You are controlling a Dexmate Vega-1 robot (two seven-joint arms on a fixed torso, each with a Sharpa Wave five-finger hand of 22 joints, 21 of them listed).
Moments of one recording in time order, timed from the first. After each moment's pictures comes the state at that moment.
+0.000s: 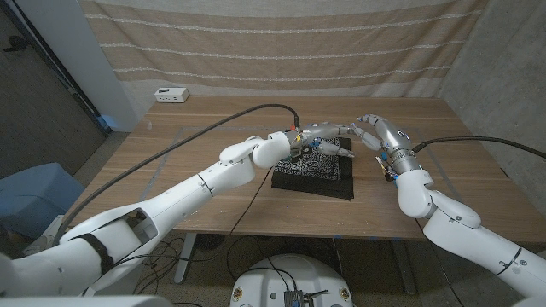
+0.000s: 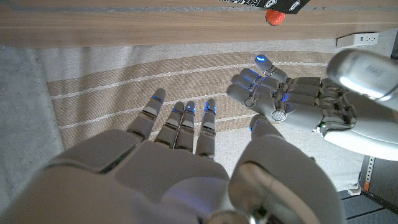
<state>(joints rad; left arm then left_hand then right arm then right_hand) 0.54 0.47 0.86 -1.66 0.48 -0.10 -0.16 0.59 0.11 0.26 -0.01 0.17 0.08 -0.10 0.17 0.18 0.03 0.02 0.23 0.29 0.02 0.09 0.20 0.25 -0.17 0.21 0.77 0.19 -1.23 -0.89 -0.35 -2.10 -0.31 -0.41 -0.48 0.48 0.09 0.34 -0.04 0.19 0.45 -0.04 0.17 0.18 0.31 0.03 0.18 0.19 0.22 -0.03 0.20 0.20 0.27 0.10 0.20 0.18</state>
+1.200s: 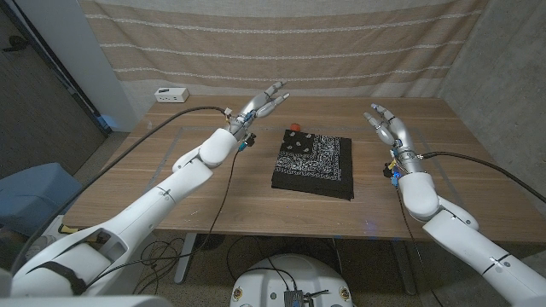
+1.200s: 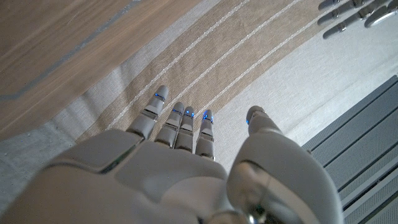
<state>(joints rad) 0.68 0.55 0.60 -1.58 -0.03 -0.29 0.09 0.45 0.22 0.42 0.14 0.20 -0.01 -0.08 0.18 0.17 -0.03 0.01 0.20 0.19 -0.08 0.05 0.19 0.19 -0.17 0.13 0.74 0.18 -1.24 -0.70 -0.23 -1.86 -0.04 0.00 -0.52 0.47 0.13 0.34 -0.05 0.19 0.26 -0.04 0.17 0.18 0.23 0.04 0.18 0.19 0.22 -0.01 0.20 0.19 0.33 0.05 0.22 0.18</state>
